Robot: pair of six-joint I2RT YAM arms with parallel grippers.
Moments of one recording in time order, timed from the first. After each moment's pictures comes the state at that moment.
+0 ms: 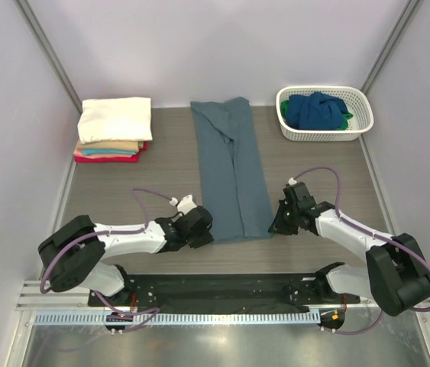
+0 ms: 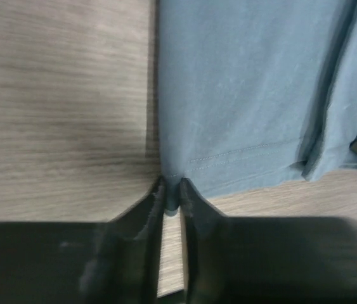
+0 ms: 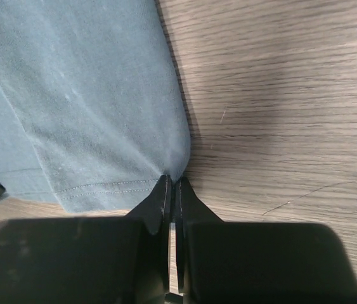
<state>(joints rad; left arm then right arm) -1.00 1.43 0.60 -0.13 -0.24 -1.24 0.40 1.22 0.51 -0.36 -0.12 0.68</state>
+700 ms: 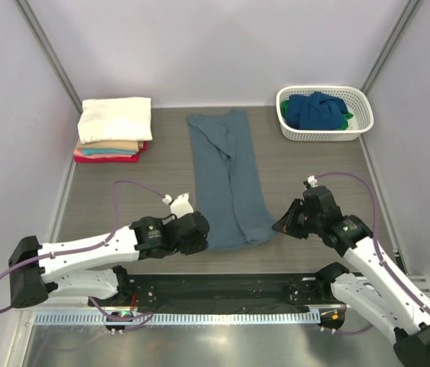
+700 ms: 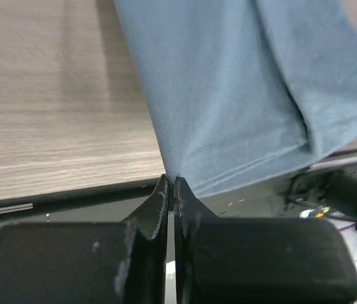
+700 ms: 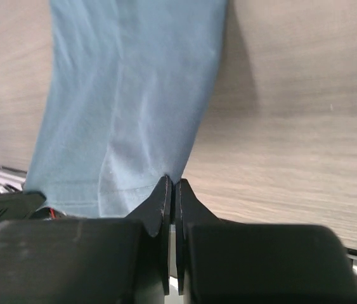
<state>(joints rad) -1.19 1.12 0.80 -0.66 -0.33 -1.31 0.45 0.73 0.58 -0.72 -0.16 0.83</state>
